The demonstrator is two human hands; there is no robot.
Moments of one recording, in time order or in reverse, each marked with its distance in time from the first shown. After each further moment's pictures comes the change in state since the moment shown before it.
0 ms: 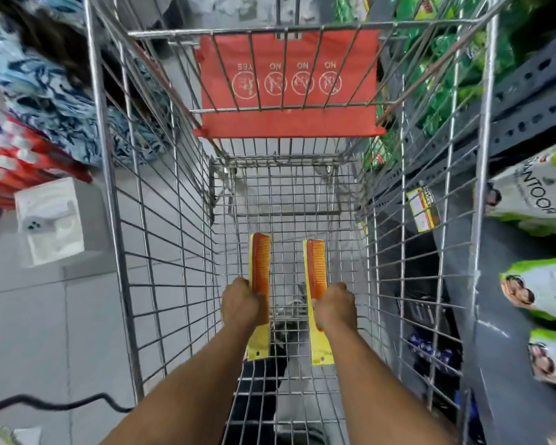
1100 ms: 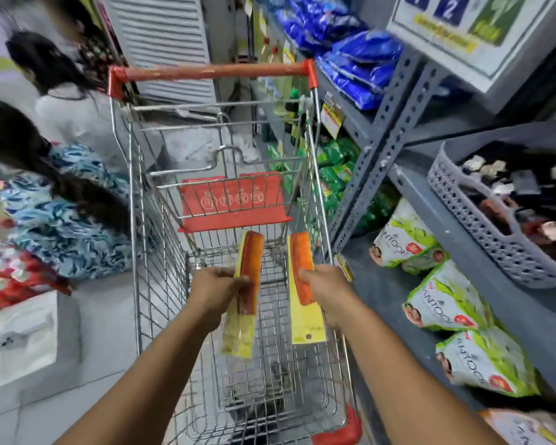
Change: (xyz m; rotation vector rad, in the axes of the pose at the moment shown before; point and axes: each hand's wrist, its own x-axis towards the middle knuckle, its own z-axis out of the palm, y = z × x) left_hand -0.167 0.115 -0.152 -0.707 -0.192 0.442; right_hand -0.143 -0.016 -0.223 0.651 -0.115 -0.387
